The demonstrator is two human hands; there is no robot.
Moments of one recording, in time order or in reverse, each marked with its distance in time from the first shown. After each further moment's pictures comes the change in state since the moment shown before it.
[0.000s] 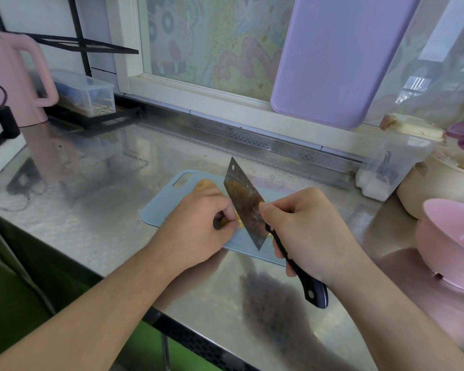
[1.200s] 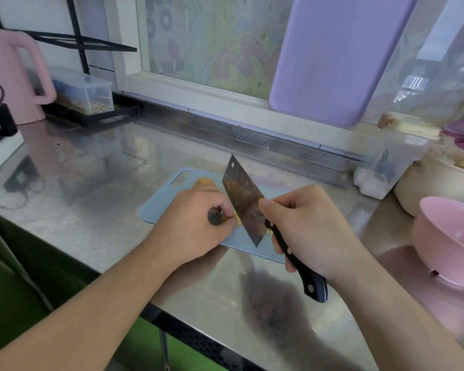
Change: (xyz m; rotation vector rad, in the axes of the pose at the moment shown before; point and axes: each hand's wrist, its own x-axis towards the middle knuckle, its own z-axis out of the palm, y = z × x) left_hand -0.003 -0.001 -0.002 -0.105 0.007 -0.065; right_hand 0.001 0.003 -0.002 0.028 -0.011 -0.010
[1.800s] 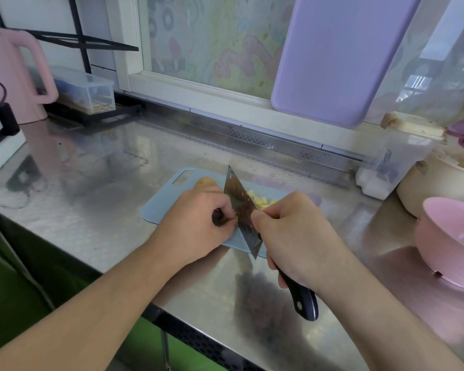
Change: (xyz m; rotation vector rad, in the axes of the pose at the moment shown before) left_hand 0.003 0.000 0.000 0.084 -0.001 0.057; right_hand -0.006 -0.004 0.017 -0.093 0.017 0.023
